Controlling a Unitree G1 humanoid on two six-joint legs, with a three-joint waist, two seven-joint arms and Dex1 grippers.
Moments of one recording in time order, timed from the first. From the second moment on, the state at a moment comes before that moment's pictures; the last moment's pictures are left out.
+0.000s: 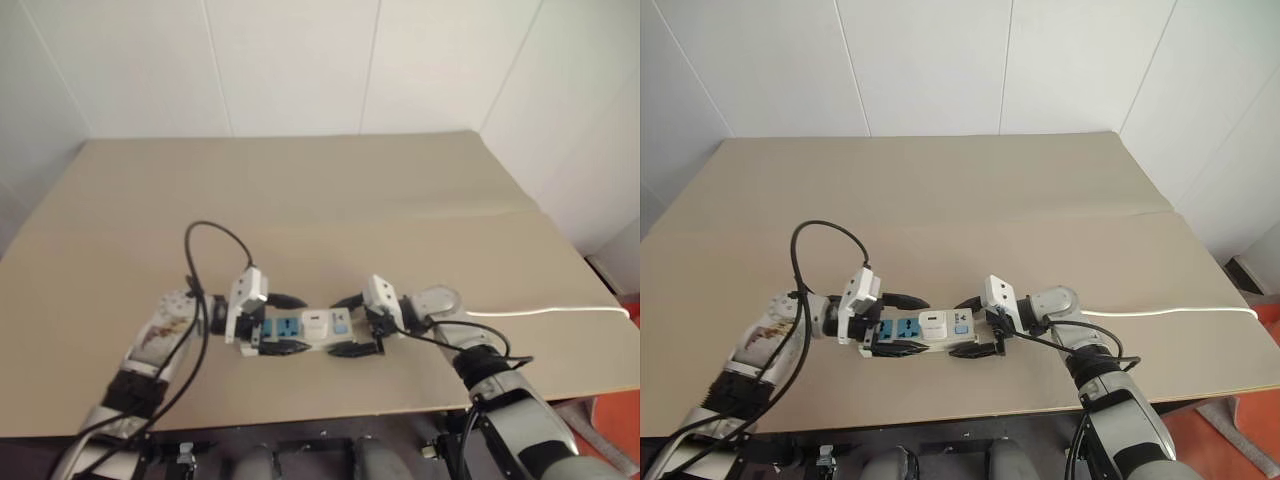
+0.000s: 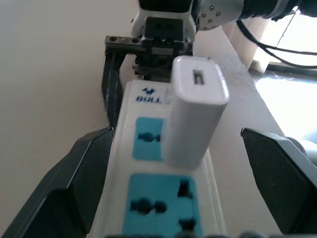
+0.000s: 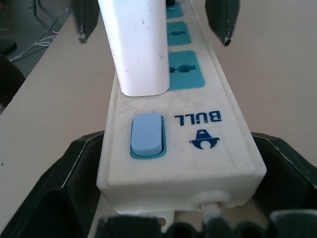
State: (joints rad) left arm -0.43 0.62 -0.16 0.11 -0.38 0.26 -1.33; right arm -0.64 -0.34 0.28 0.64 0.16 -0.14 1.40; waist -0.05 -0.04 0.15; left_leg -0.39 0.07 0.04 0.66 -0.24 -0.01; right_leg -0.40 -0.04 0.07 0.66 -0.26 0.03
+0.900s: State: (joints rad) left arm -0.28 0.90 0.07 0.06 -0.43 0.20 -1.44; right arm -0.10 -0.84 -0.19 -0.09 0.40 0.18 1.24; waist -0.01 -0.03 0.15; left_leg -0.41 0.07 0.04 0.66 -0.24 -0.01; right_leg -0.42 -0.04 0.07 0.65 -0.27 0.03
